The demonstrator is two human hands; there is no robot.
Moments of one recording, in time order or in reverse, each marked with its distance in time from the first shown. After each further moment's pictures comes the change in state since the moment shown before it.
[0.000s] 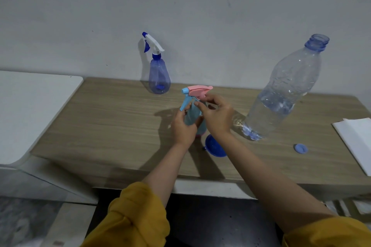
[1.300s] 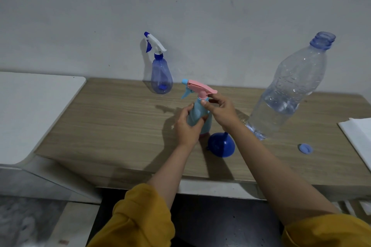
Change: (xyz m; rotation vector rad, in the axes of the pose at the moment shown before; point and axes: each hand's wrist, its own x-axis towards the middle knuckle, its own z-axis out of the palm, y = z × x) left_hand -0.001 -0.004 0.002 0.014 0.028 0.051; right_hand 0.029 0.020 -0.010 0.211 -0.383 0.281
